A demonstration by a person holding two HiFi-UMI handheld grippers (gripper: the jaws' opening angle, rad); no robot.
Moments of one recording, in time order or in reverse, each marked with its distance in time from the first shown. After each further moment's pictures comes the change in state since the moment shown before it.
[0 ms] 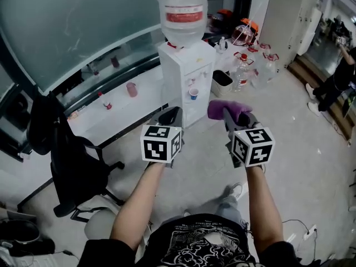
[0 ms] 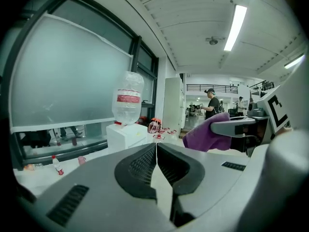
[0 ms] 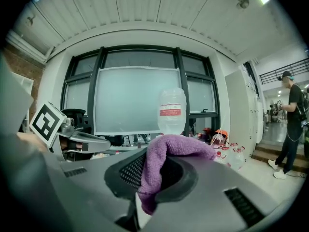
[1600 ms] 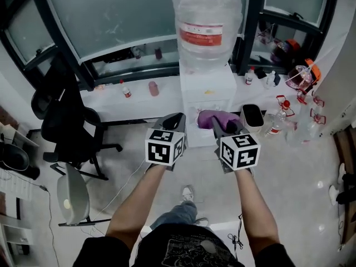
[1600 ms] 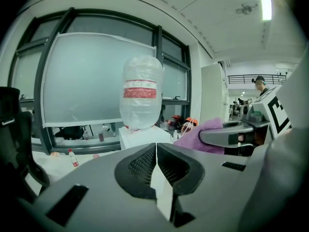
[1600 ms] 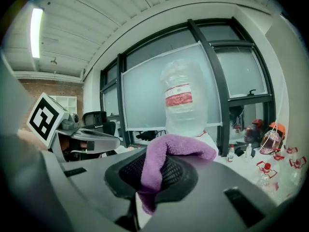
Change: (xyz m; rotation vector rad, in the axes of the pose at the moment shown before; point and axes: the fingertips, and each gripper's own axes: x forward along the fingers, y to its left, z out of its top) left arm 0.238 -0.016 0.062 -0.125 0.031 0.498; right arm 0.216 -0.184 0.018 -0.045 0.080 0.608
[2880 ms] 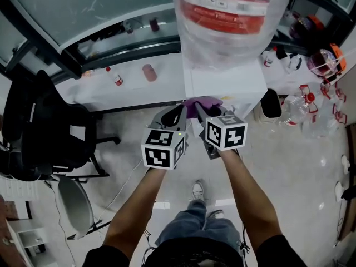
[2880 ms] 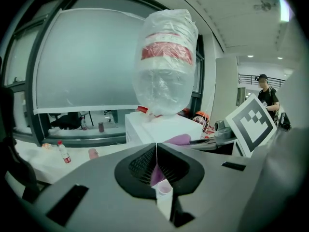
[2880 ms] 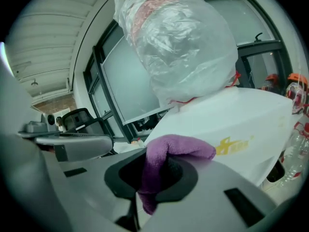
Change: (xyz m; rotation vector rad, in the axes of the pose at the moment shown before) left arm 0.176 0.120 -0.045 -0.063 0.087 0.006; right arm 0.272 -0.046 -0.080 0.253 0.162 0.117
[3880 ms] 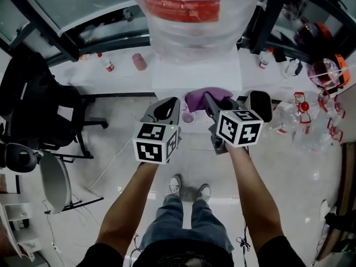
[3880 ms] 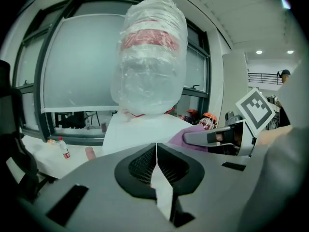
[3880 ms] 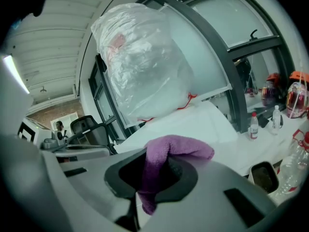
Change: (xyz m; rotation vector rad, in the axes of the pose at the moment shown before) left arm 0.050 -0.082 0.003 -0.035 -0.026 0.119; right arm -0.079 -0.115 0.029 -0.002 -0.023 0.078
